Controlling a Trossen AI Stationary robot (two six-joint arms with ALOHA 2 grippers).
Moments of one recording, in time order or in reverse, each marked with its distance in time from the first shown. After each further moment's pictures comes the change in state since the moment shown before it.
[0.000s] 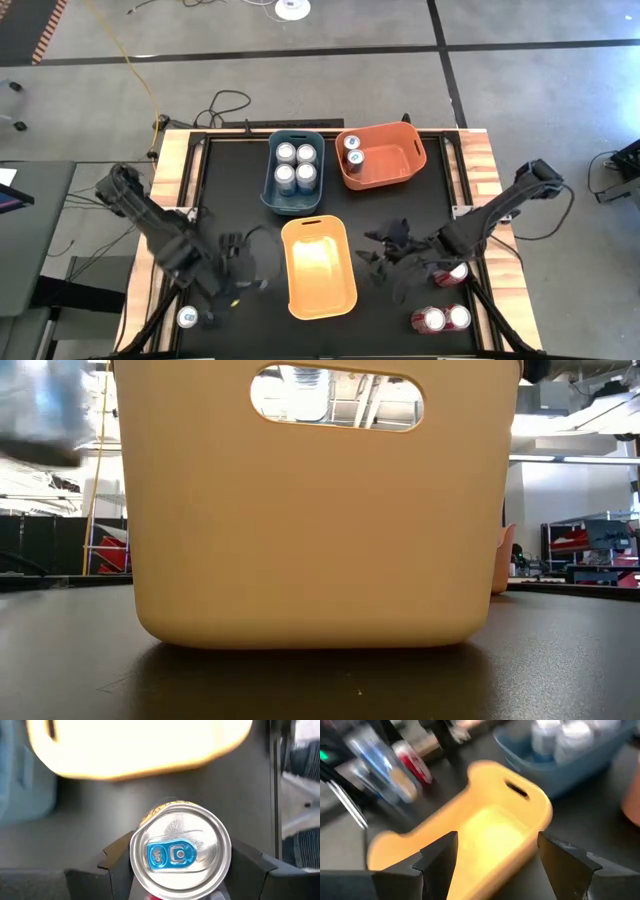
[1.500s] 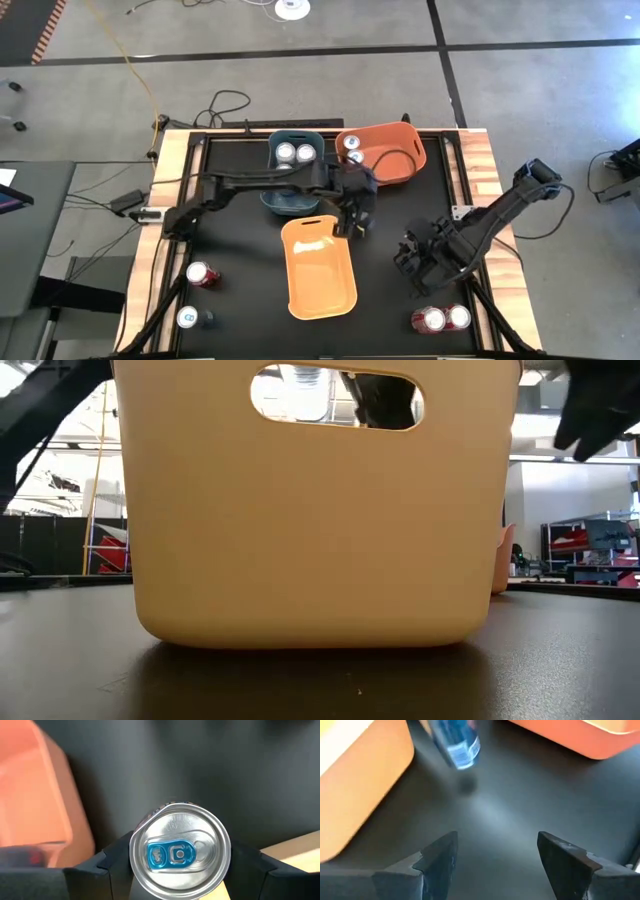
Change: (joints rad) left arm 0.733 0.773 0.785 0.236 0.276 0.894; right arm 0.112 0.015 0.000 -0.787 -0.145 0.623
